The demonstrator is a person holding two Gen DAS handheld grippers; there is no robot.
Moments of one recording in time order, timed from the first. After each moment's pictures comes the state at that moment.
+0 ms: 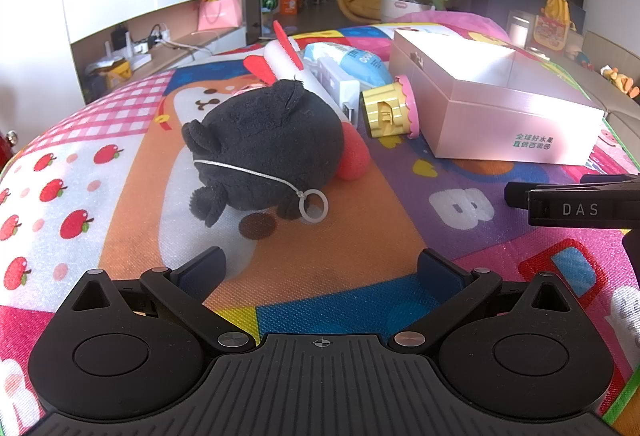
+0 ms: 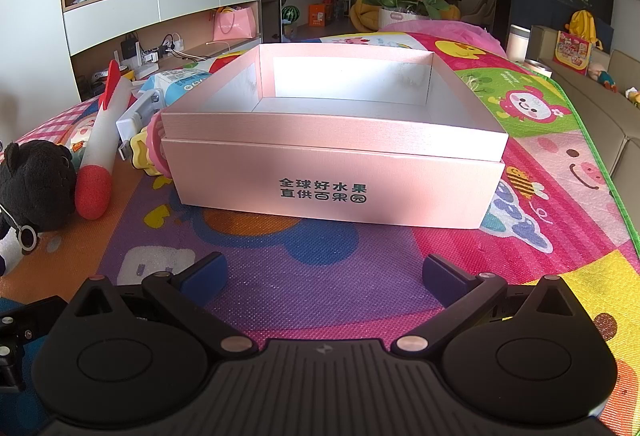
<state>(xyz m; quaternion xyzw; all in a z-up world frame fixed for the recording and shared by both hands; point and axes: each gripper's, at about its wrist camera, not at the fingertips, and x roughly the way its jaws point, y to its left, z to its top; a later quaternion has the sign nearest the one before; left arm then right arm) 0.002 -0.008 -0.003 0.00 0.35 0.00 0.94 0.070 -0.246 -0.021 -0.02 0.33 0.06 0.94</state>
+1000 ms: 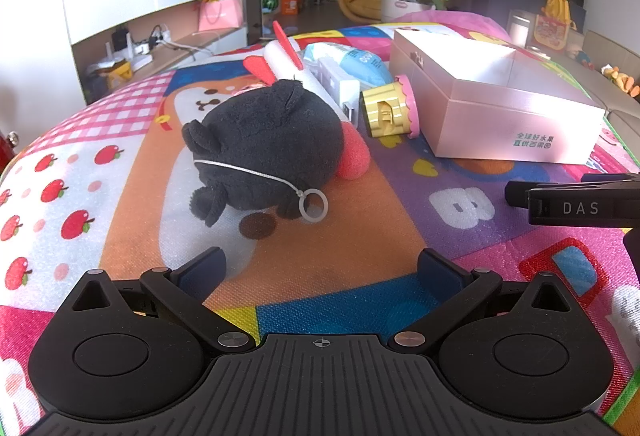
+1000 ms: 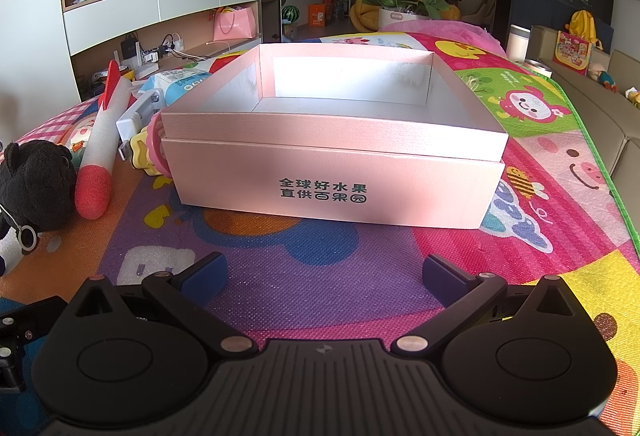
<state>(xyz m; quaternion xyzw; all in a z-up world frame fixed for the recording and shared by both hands) -0.001 -0.007 -0.003 0.00 0.35 0.00 0.94 0.070 -0.247 -0.021 -0.02 0.33 0.06 0.94</state>
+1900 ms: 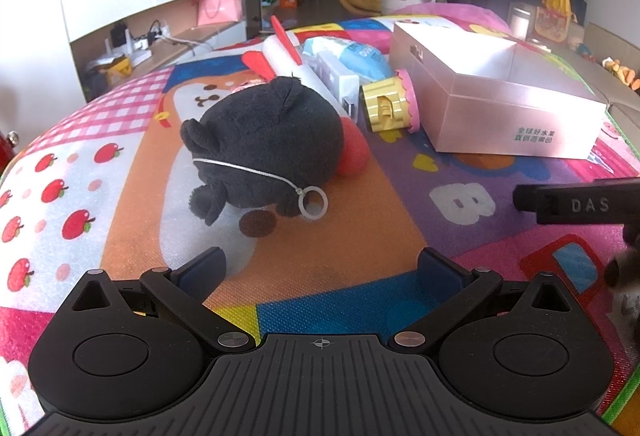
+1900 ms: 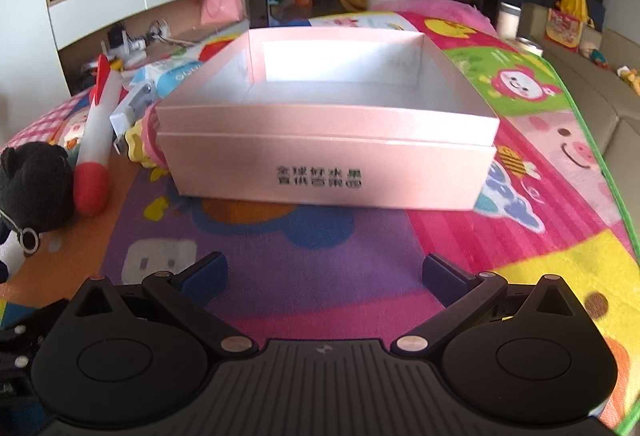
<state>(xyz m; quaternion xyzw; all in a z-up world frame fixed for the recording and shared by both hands) 0.003 -0.008 -0.002 0.00 0.36 0.00 0.93 0.069 -0.253 -0.018 -0.01 0.37 0.04 0.93</state>
